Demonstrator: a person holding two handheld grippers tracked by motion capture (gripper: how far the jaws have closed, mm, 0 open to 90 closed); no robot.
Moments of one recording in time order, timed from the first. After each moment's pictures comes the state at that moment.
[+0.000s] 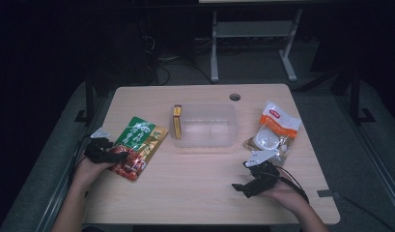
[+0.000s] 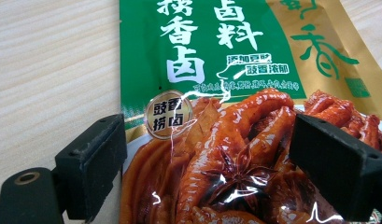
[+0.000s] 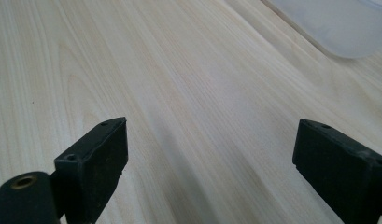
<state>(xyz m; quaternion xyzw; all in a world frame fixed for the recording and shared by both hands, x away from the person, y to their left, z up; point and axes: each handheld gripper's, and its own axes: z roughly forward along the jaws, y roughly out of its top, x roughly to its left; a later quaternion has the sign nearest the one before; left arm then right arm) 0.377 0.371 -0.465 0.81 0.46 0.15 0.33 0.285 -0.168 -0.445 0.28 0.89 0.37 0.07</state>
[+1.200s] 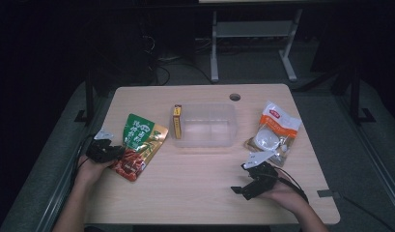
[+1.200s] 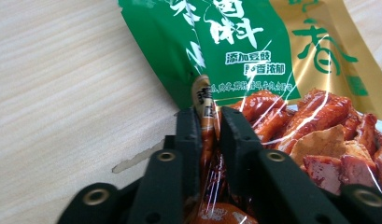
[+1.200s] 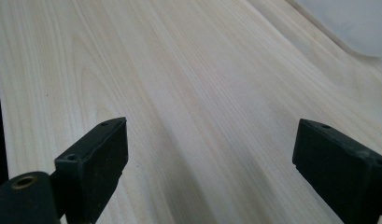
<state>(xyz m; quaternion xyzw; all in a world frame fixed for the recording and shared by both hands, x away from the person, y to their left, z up) 0.372 0.359 -0.458 0.83 0.44 0.18 0.30 0.283 -0.164 -0.445 0.27 0.89 0.36 0.05</state>
